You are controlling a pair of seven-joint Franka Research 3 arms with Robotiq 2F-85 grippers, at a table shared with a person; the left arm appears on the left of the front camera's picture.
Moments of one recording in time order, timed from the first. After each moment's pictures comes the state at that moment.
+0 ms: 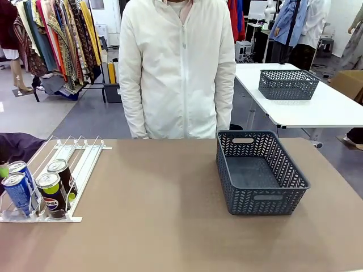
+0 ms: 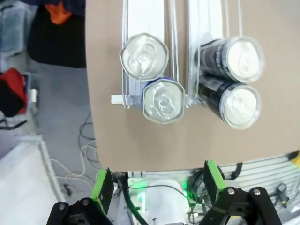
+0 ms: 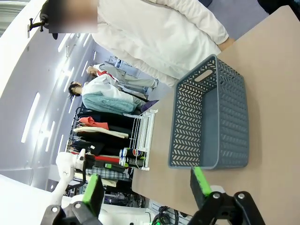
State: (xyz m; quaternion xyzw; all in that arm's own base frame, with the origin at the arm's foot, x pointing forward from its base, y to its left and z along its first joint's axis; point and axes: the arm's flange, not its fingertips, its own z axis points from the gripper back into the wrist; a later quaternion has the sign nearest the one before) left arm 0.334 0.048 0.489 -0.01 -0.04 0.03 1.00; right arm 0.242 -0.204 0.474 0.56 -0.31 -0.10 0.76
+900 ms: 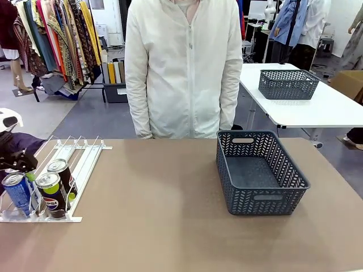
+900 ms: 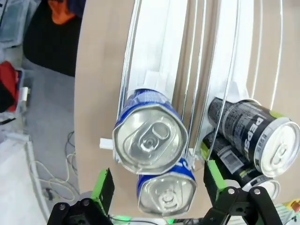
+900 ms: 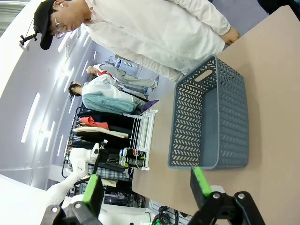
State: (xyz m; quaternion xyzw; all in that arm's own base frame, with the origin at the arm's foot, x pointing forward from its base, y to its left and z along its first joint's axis) left arm 0.387 0.043 0.414 -0.01 -0.06 0.10 0.99; right arm 0.241 -0.204 0.474 0.56 -0.31 -0.10 0.76
